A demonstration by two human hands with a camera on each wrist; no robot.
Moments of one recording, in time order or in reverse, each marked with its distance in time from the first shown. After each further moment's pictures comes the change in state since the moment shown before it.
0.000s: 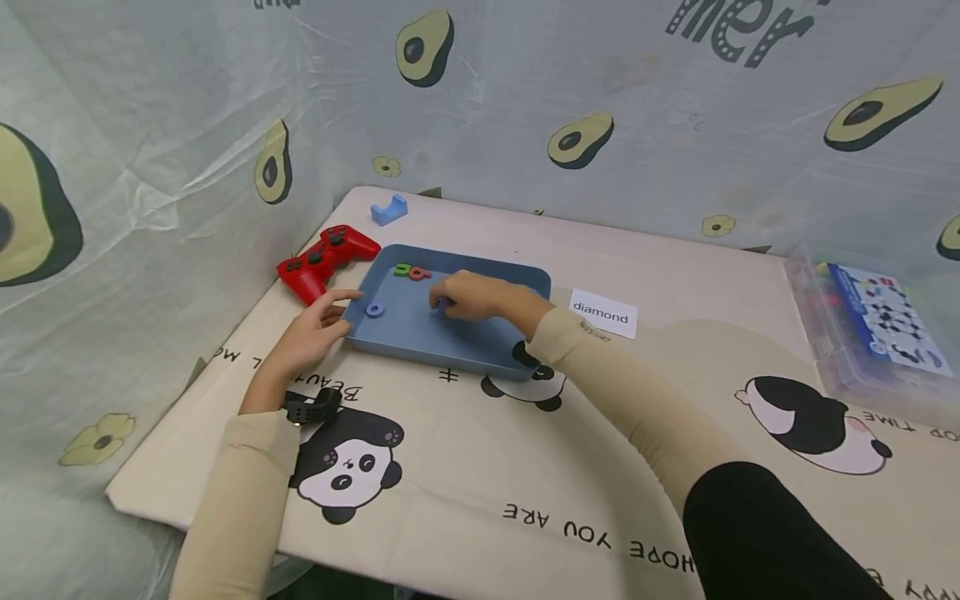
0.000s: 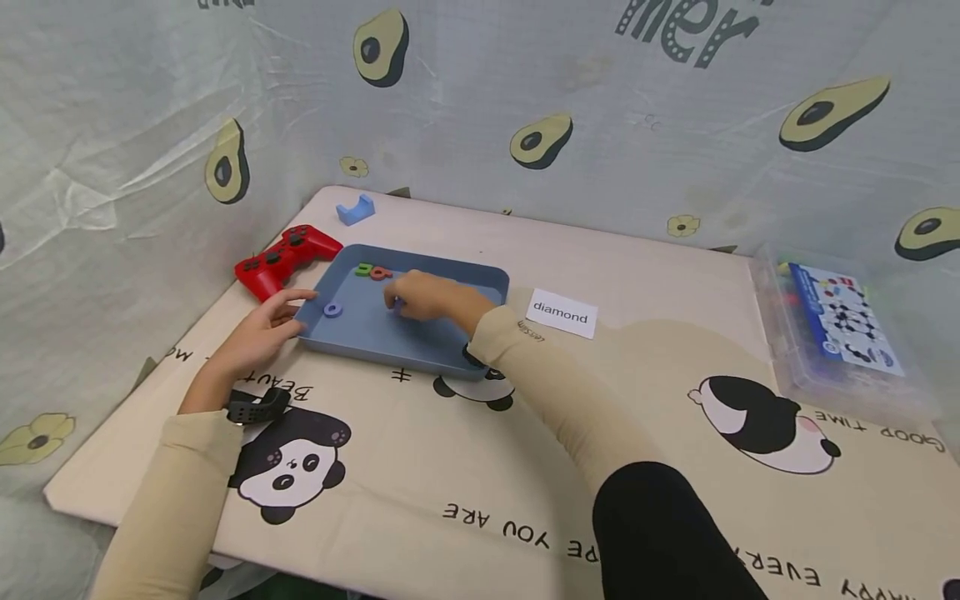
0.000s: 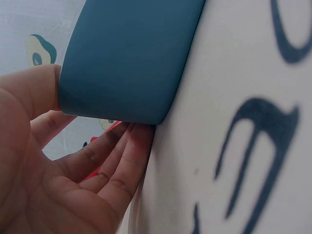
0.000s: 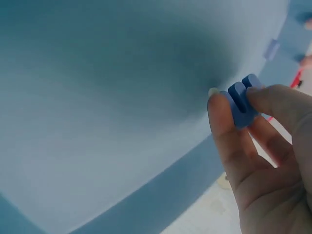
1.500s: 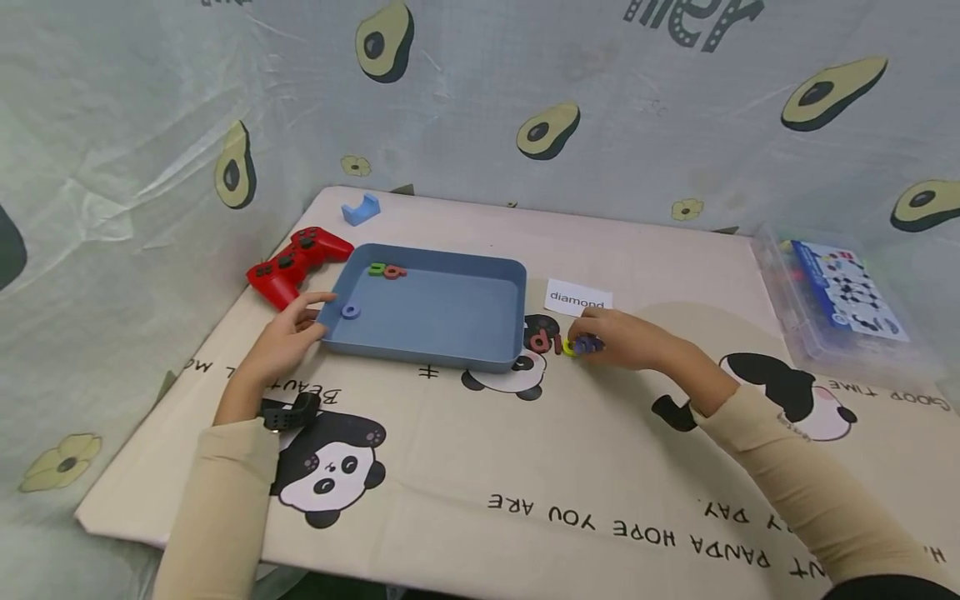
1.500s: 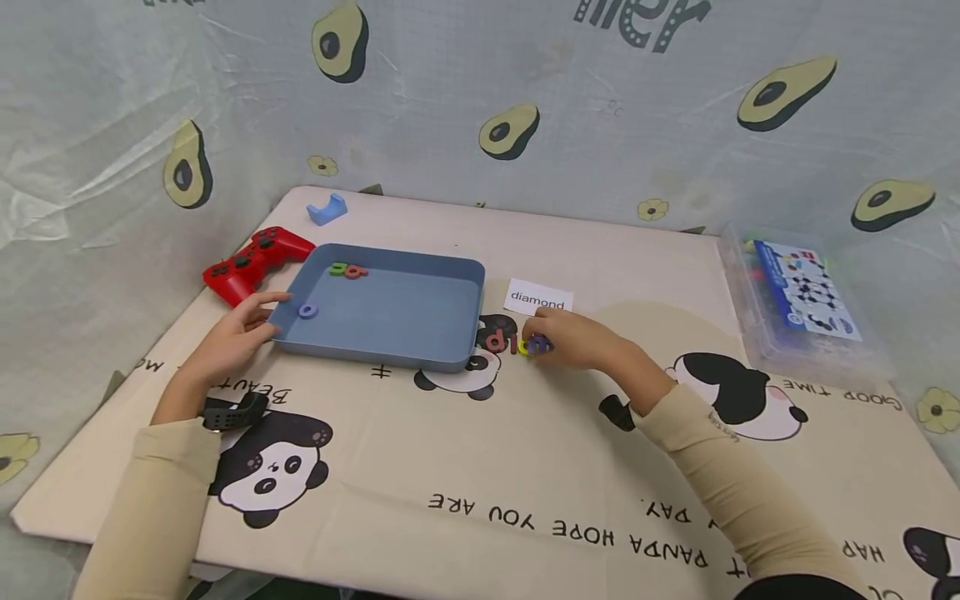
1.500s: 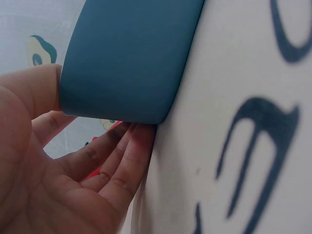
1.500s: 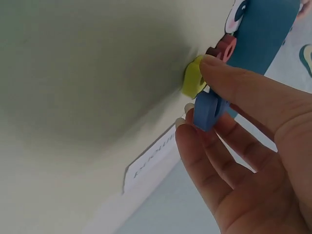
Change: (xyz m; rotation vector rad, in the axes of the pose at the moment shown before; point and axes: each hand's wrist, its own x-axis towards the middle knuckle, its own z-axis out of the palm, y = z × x) left_hand 0.000 0.001 -0.002 0.023 -0.031 0.019; right_hand -0.211 0.055 0.046 0.051 0.223 0.206
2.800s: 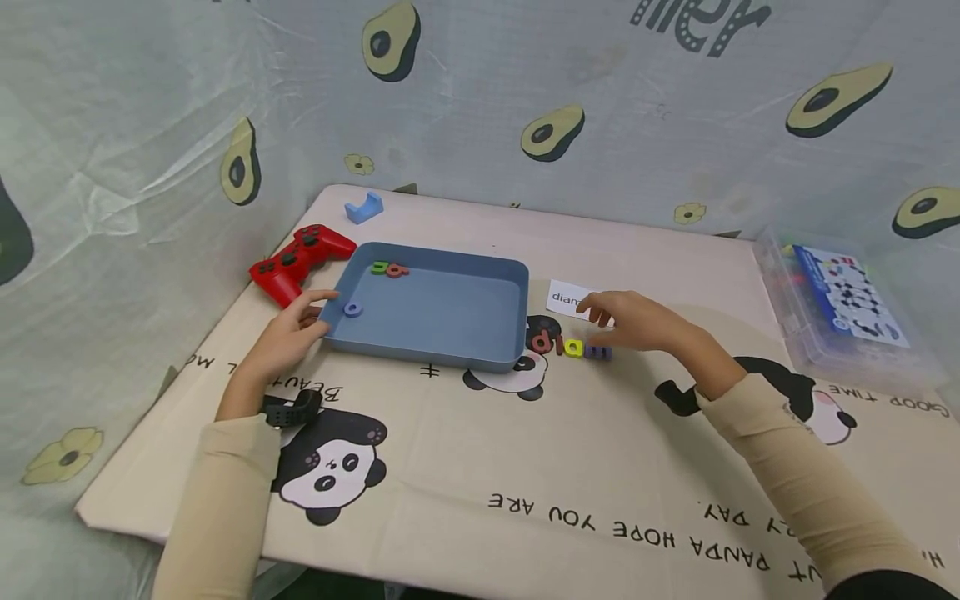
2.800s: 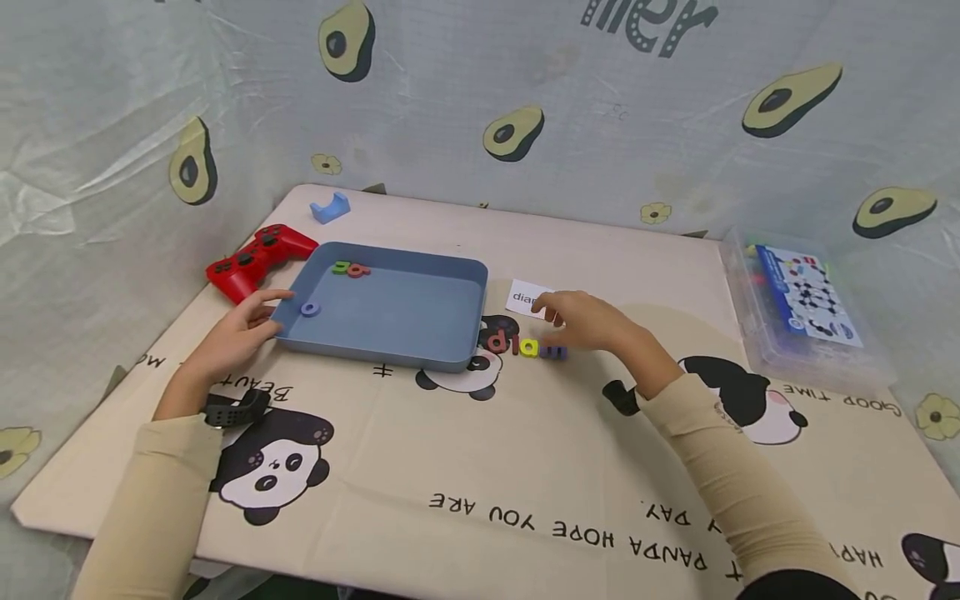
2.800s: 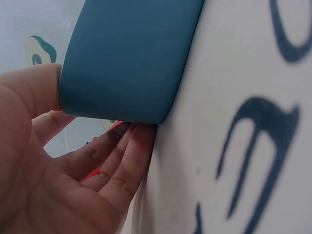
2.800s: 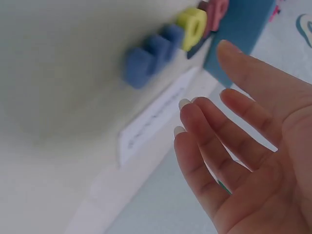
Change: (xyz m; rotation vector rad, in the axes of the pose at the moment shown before) left_hand 0.001 -0.002 0.001 0.012 0.007 0.001; right_hand 0.008 0.011 -0.021 0.075 -0.019 0.166
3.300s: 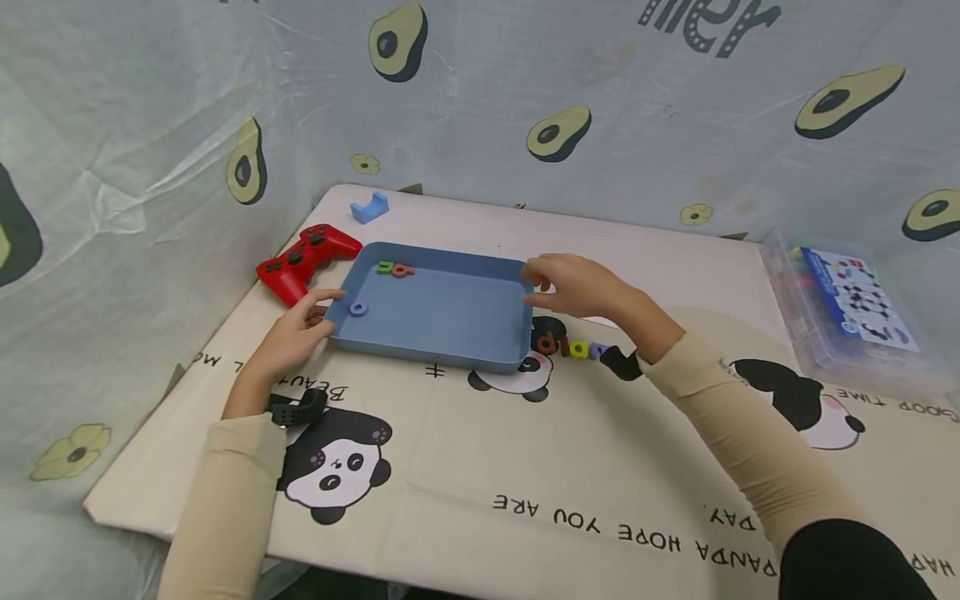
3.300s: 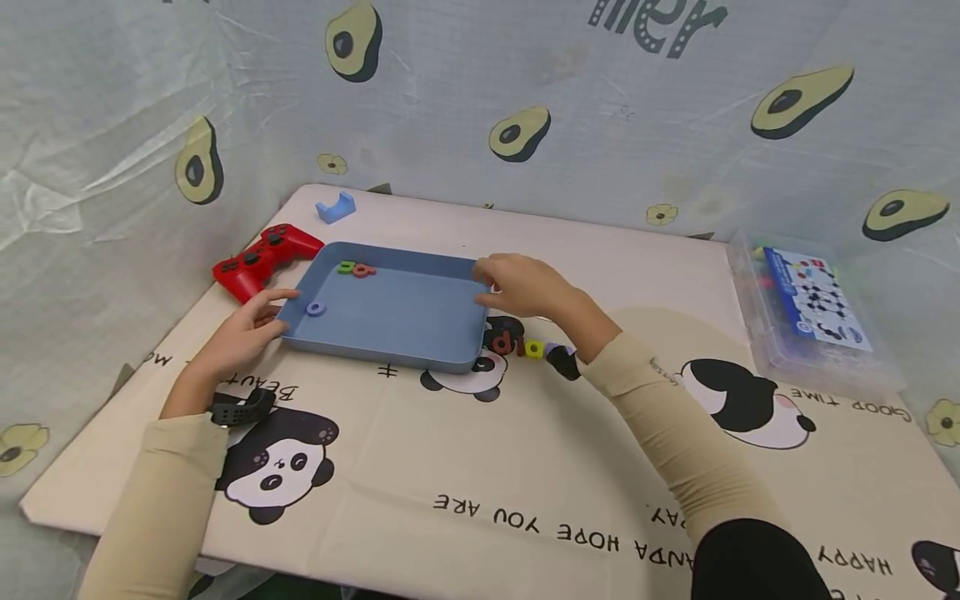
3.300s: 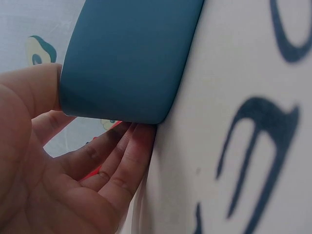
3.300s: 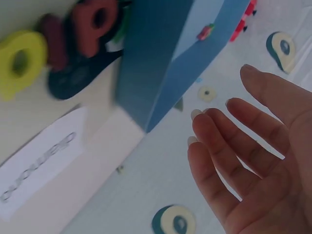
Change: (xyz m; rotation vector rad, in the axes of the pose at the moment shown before) left_hand 0.001 0.002 0.000 -0.004 0.001 0.005; right_hand 0.057 -0.060 -0.019 -0.118 0.086 -0.207
